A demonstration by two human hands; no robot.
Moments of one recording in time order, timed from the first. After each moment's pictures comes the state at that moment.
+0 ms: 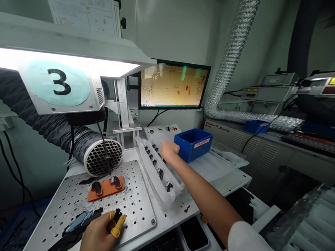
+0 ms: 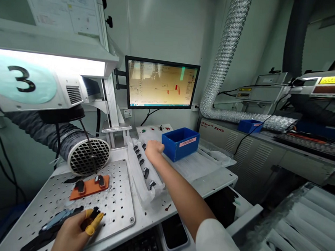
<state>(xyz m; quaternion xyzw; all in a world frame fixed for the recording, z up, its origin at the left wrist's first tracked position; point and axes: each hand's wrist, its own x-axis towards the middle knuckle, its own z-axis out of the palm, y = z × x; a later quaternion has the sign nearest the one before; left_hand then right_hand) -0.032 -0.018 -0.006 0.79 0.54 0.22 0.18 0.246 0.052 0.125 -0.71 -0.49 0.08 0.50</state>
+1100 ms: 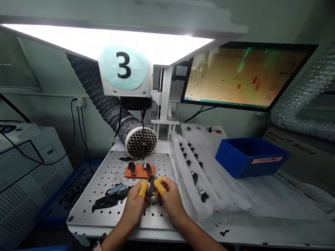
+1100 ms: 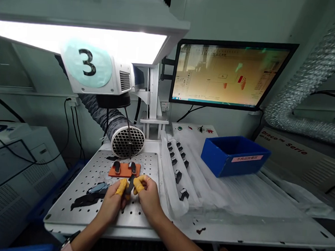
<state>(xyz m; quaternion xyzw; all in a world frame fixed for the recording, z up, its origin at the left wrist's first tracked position) 0.003 -0.007 0.001 0.51 0.47 0.50 0.51 0.127 -0.005 0.014 -0.41 -0.50 0.51 0.57</state>
